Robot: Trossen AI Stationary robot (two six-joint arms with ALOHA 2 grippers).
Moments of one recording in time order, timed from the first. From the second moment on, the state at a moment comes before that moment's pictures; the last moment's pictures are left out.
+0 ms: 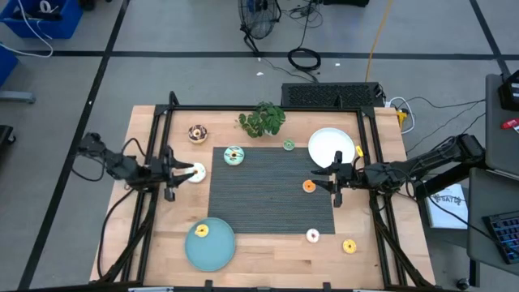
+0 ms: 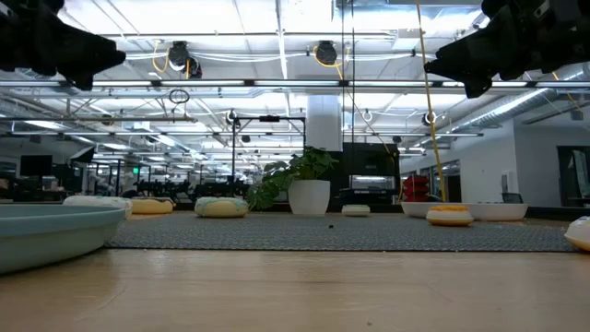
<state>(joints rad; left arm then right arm) -0.51 0.03 0.12 -0.06 -0.63 0.05 0.29 0.68 0.21 0.37 0.39 0.11</state>
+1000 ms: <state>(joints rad) -0.30 0.03 0.10 -0.09 -0.42 0.05 0.74 1.10 0.62 -0.36 -0.06 1.59</state>
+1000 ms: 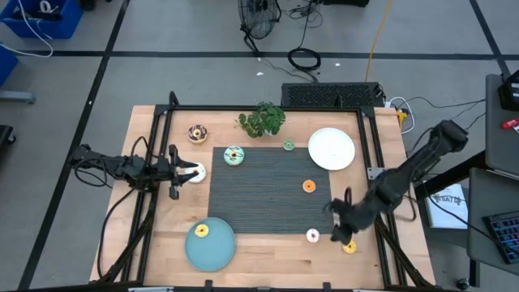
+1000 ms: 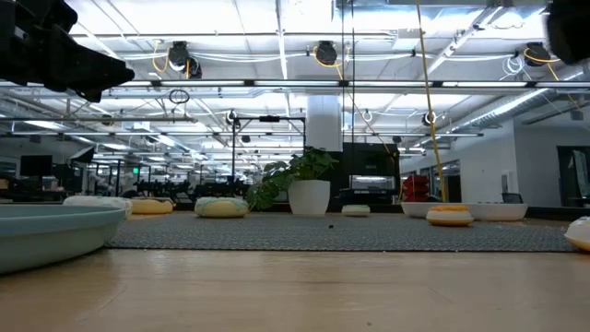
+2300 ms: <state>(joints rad) -0.30 0.03 0.10 -0.09 -0.43 0.05 0.93 1.37 0.58 -0.43 -0.05 1.91</state>
